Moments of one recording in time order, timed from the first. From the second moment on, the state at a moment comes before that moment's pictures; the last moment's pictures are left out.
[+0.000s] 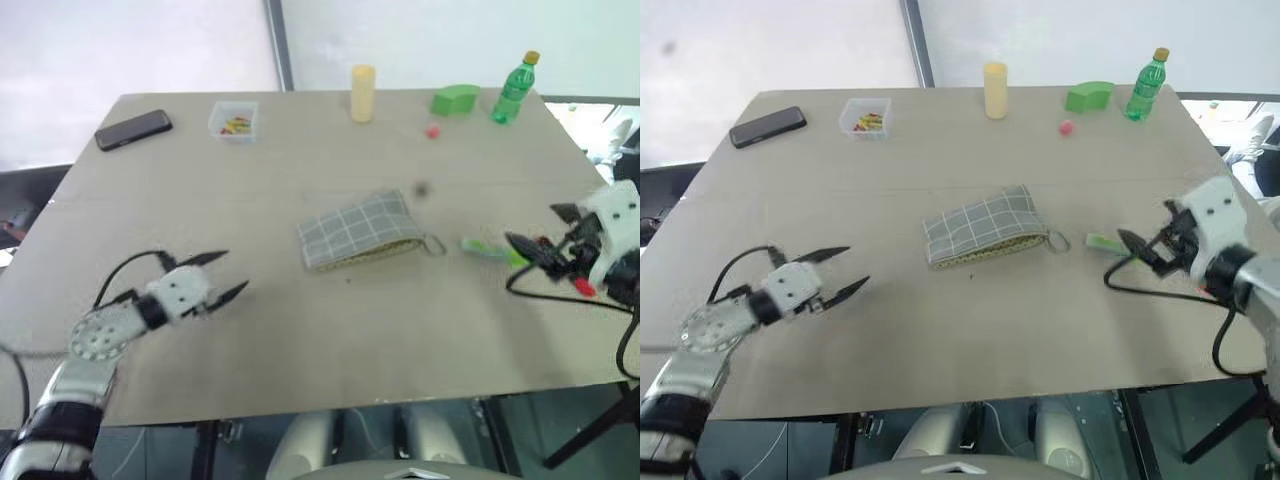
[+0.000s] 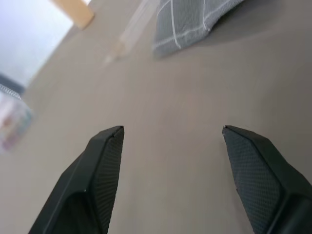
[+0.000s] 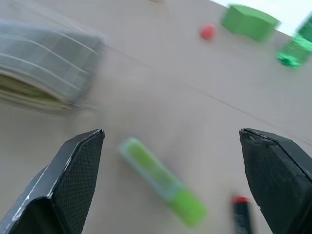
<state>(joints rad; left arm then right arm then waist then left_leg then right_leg) 0.01 0.85 0.07 0.33 -0.33 -0.47 -0.82 -0.07 -0.69 -0.46 -0.61 0.45 0.85 0.65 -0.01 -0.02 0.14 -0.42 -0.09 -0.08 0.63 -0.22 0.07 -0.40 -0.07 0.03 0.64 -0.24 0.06</state>
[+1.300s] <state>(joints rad) -0.09 0.73 0.06 0.02 -0.12 -0.22 -0.82 0.36 -0.68 -0.53 -0.66 0.40 0.55 0.70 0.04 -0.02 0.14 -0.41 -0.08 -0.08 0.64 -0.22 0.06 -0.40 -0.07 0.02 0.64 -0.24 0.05</state>
